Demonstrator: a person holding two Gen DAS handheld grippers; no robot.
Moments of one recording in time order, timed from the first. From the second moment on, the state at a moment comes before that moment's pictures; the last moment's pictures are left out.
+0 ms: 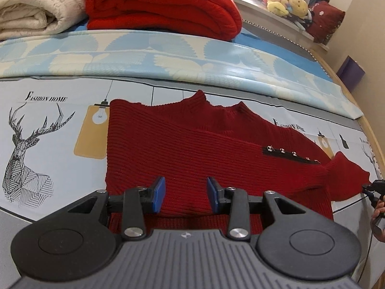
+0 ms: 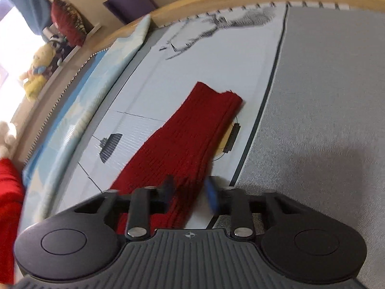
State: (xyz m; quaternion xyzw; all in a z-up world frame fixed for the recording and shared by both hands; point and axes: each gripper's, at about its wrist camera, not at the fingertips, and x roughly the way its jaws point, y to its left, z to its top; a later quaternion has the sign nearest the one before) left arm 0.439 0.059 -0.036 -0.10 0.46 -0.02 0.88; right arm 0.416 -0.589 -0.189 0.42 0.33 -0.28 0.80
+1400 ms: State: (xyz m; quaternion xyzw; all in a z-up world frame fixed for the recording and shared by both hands) left arm 0.422 0.183 -0.006 -0.22 0.43 0.05 0.87; right arm 0.408 -0.191 -0.002 0.04 0.38 0.18 0.91
